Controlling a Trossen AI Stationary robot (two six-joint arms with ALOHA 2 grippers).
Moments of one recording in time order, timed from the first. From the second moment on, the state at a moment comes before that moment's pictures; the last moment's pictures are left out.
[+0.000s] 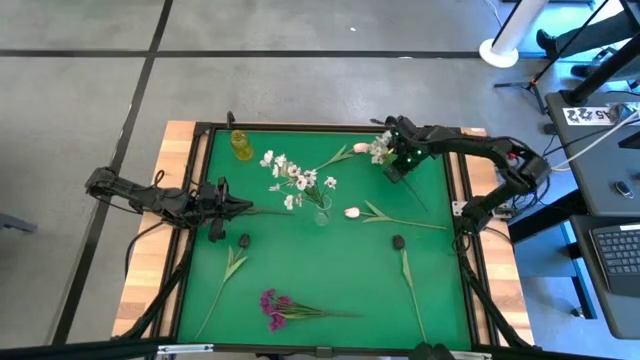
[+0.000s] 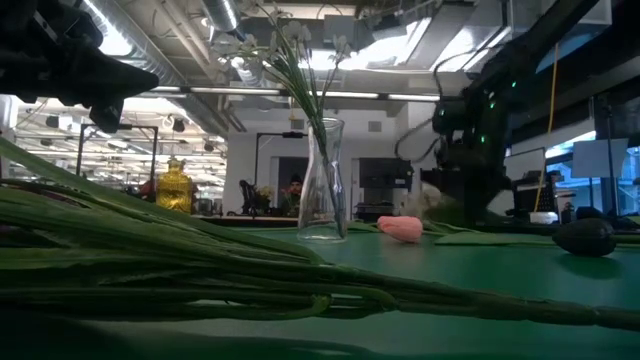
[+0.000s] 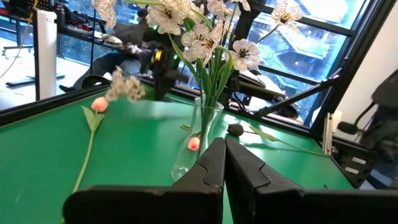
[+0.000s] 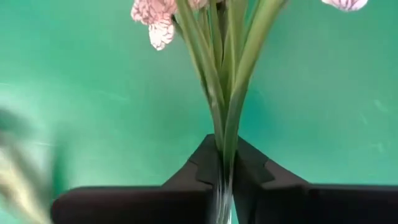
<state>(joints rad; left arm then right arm) -0.31 0.08 0.01 0.07 -0.48 -0.29 -0.78 1.51 0.85 -0.62 -0.19 0.06</state>
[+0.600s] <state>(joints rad) -0.31 0.08 0.01 0.07 -0.48 -0.29 -0.56 0.93 0.78 0.07 -0.52 0.32</state>
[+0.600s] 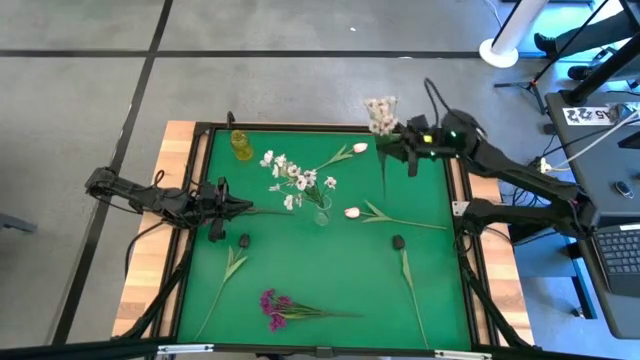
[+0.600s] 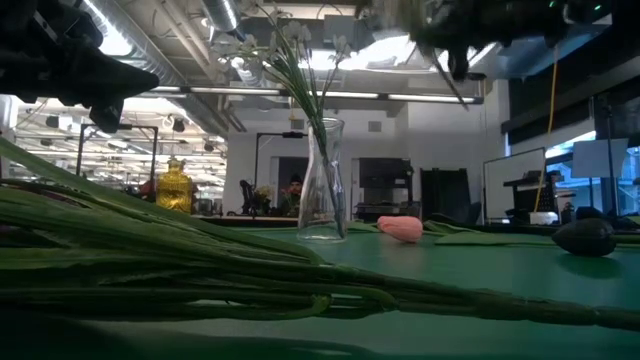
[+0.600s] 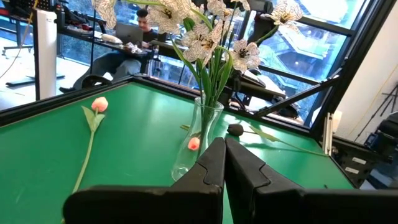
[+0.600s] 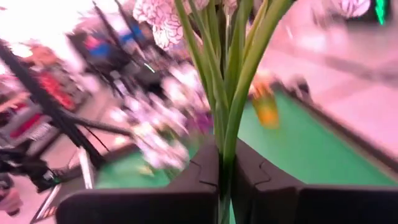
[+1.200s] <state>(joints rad) -0.30 0.08 0.01 0.07 -0.48 -0.29 0.00 1.16 0.66 0.83 -0.02 -0.07</state>
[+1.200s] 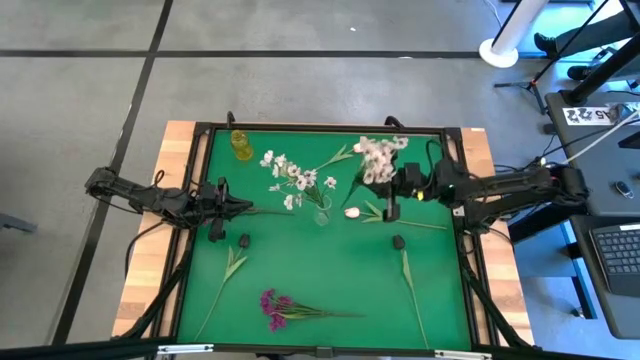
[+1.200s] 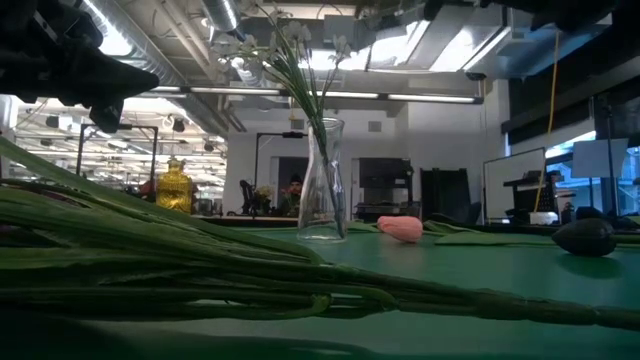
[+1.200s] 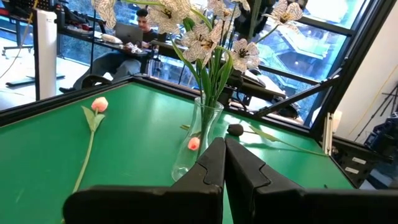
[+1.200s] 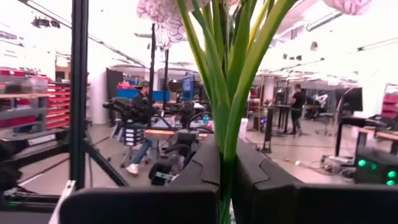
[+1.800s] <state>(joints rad) -0.31 0.08 0.01 0.07 -0.48 -0.29 -0.01 1.43 0.66 1.05 0.04 -0.12</state>
